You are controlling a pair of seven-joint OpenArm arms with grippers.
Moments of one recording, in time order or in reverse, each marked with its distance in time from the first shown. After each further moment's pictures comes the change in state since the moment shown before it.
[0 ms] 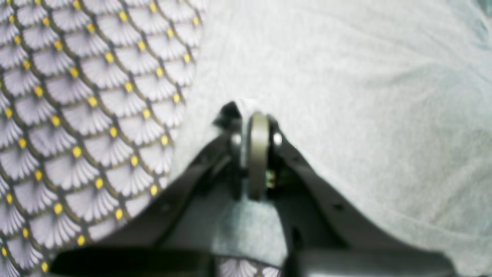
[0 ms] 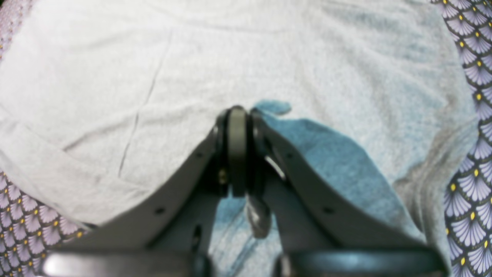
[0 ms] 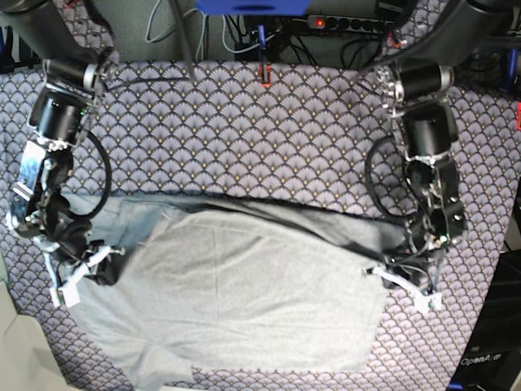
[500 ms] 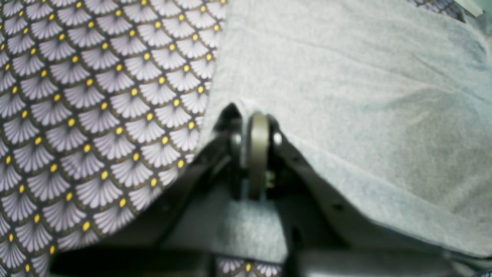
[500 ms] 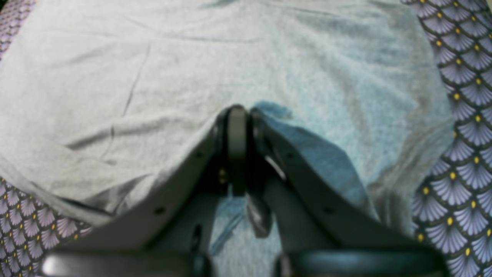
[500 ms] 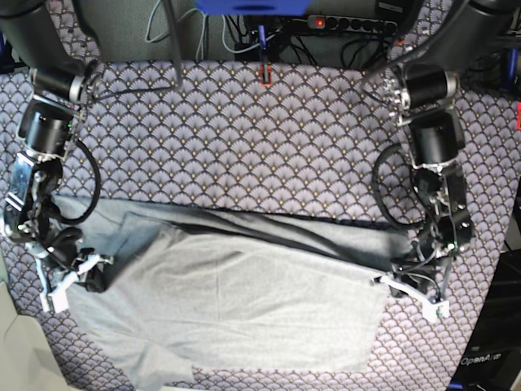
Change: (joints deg) left arm -1.5 -1.2 0.0 -0.3 -0.1 0.0 0.0; right arm 3.4 3.0 -0.7 -7.0 -0.6 0.0 5.2
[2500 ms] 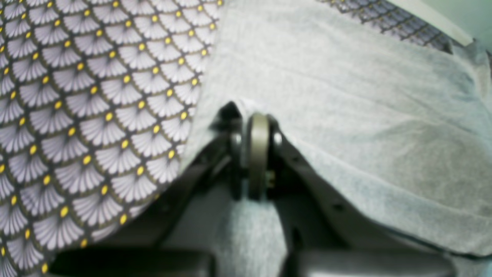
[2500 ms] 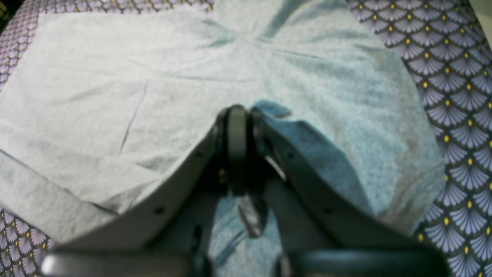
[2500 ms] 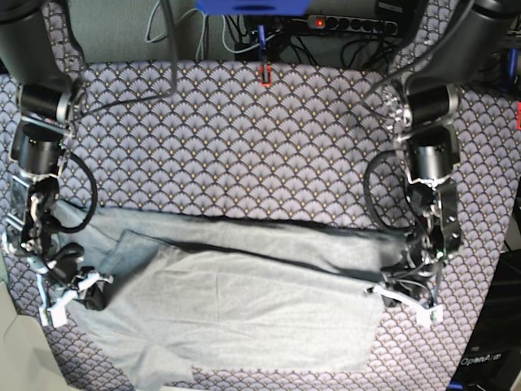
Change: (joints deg) left arm -4.4 0.4 0.3 -11.5 0.0 0.2 -10.8; right arm 5.6 3.2 -6.2 -10.8 0.2 -2.6 10.1
